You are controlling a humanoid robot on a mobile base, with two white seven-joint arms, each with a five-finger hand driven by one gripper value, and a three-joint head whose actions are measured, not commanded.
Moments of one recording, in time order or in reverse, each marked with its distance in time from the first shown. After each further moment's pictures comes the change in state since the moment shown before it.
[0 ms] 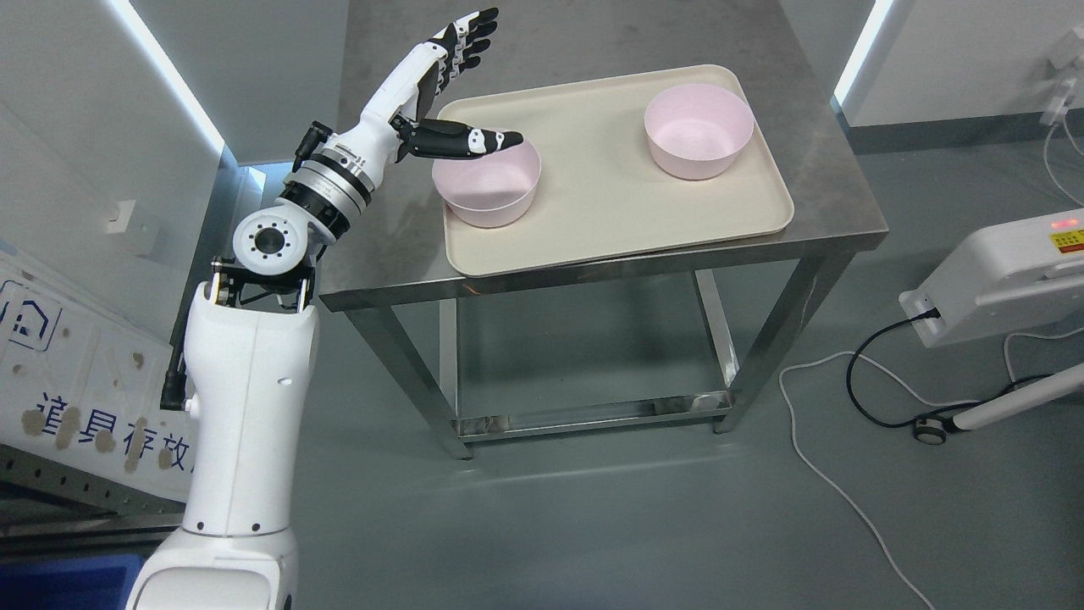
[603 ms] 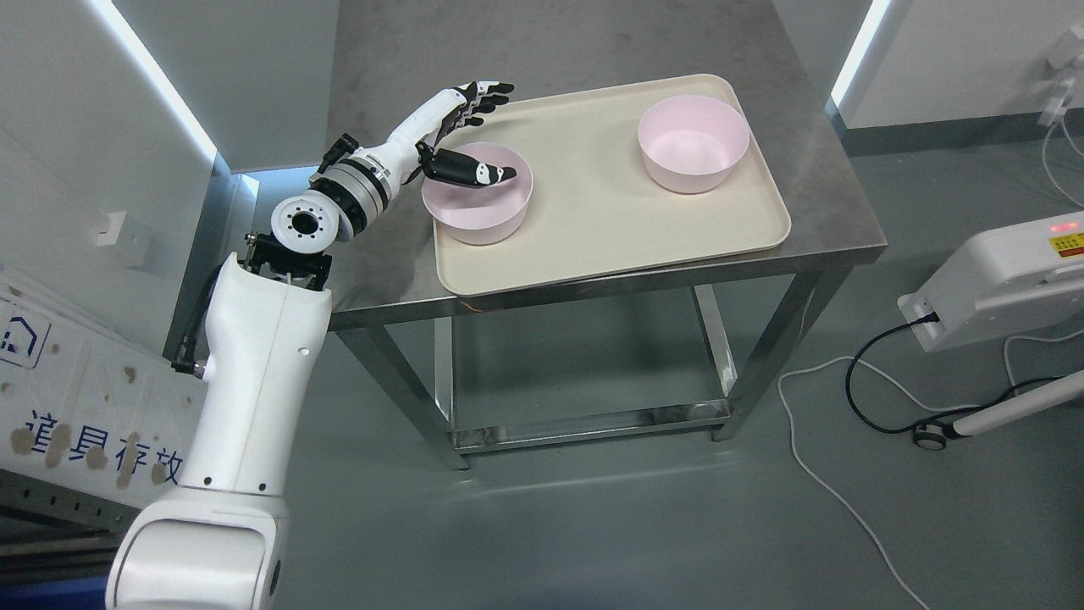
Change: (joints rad) left arm -0.086 0.024 -0.071 0.237 -0.154 -0.002 -0.032; right arm 0.000 0.000 0.000 0.000 0.000 0.003 0.000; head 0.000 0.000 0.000
